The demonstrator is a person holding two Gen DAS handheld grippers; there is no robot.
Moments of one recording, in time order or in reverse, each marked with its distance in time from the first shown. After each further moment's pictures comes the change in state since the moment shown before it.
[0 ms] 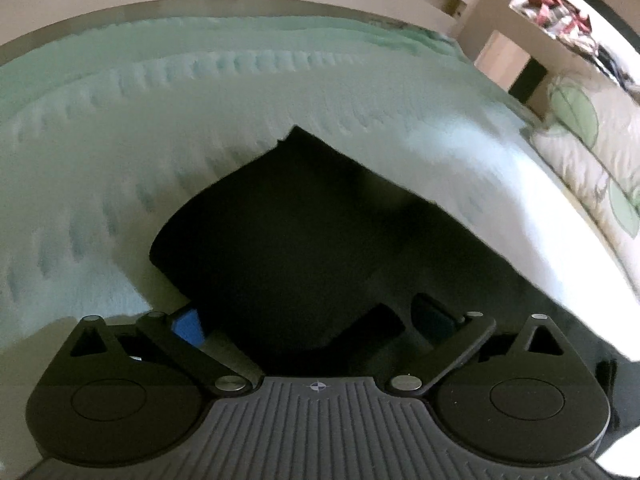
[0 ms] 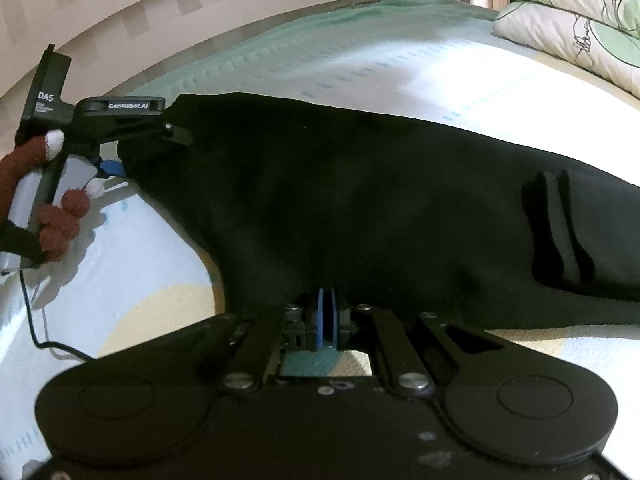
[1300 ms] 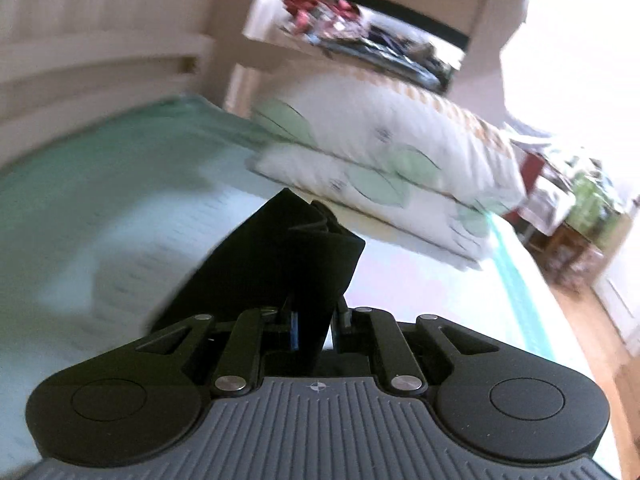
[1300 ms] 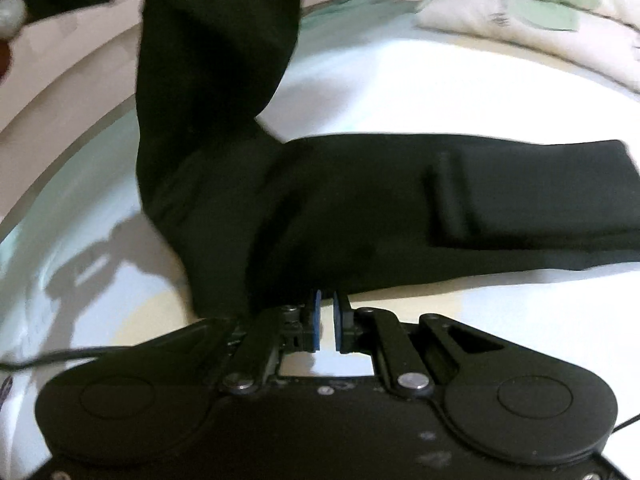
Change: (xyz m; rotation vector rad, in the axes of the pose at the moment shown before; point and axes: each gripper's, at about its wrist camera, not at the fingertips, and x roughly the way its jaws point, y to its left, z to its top) left arm -0.100 -0.257 -0.032 0.424 -0.118 -0.432; right arm -0.066 -0.047 -0.009 0.186 -0.038 -0.112
